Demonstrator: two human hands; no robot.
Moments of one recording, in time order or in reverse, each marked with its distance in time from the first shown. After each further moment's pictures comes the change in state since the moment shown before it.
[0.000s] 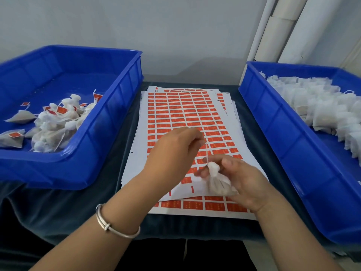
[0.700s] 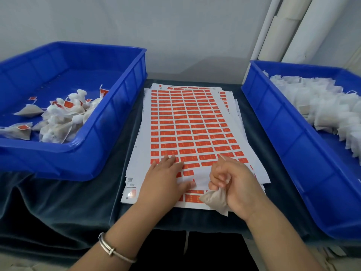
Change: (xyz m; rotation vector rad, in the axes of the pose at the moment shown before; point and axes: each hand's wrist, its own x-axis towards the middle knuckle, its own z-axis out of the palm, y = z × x) left_hand -0.057 -0.052 0.044 0.253 -0.287 -0.260; right_hand -0.003 0.022 0.022 0.088 0.298 -0.026
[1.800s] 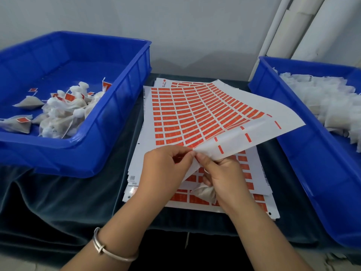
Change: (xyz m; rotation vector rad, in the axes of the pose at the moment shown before) left_hand -0.005 0.017 -0.041 -0.552 0.348 -0.026; right_hand 0.017 0.018 0.026 -0.276 0.109 -0.174
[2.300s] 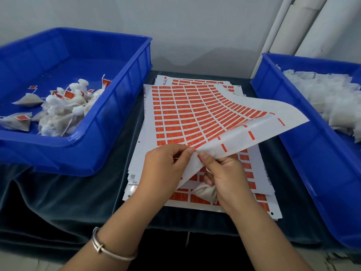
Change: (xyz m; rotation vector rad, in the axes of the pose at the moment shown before) left_hand 0.002 -0.002 0.001 0.000 -0.044 -0.023; right_hand 0.001 0.003 -0.001 0.047 0.008 0.025
